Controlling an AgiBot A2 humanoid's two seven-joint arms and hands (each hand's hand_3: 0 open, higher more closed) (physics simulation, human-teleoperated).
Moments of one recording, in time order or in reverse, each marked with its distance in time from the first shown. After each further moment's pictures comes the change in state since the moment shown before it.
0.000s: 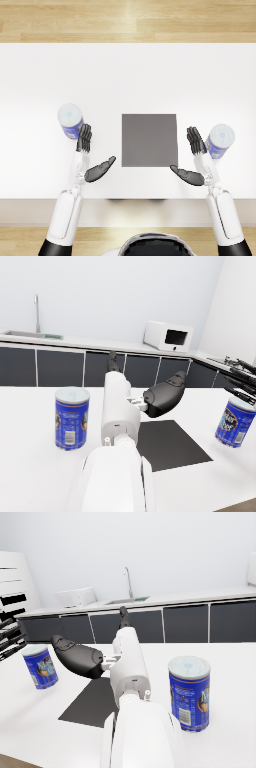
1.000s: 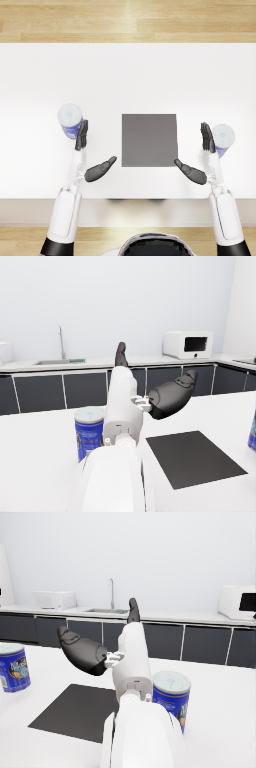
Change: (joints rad) left arm 0.042 0.044 -0.063 -0.015 0.222 -0.096 -0.096; right arm 0.007 -0.030 -0.064 0.035 0.222 -0.095 0.096
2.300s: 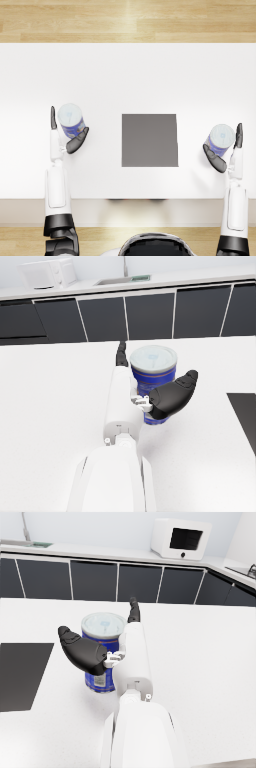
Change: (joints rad) left arm 0.244 0.087 -0.150 0.726 0.247 -0.005 -0.005; right arm 0.013 -0.068 -0.225 -0.412 0.203 -0.005 0.005
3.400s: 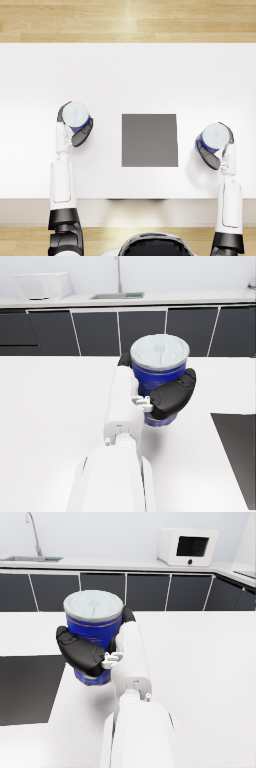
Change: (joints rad) left arm 0.074 0.055 -0.002 0.006 0.000 -0.020 -0.003; right arm 0.045 -0.054 0.018 0.008 0.000 0.054 0.006
